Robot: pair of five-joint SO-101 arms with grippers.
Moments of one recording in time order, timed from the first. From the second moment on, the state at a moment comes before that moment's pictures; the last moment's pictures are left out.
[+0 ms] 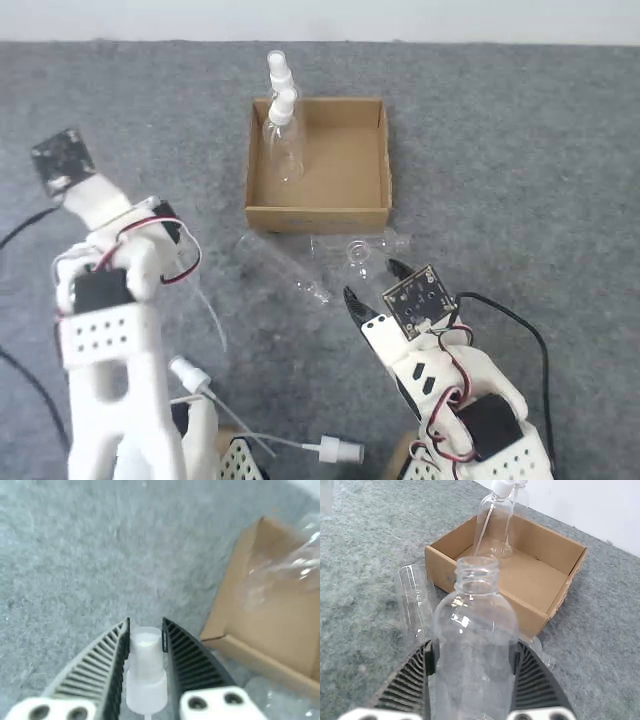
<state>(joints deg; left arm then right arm) -18.4 -45.8 49.5 55.6 23.6 -32.3 -103.1 82.8 56.3 8.0</state>
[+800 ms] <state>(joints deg) -17.2 -74.1 51.9 57.3 32.0 -32.3 -103.1 82.8 52.2 8.0</state>
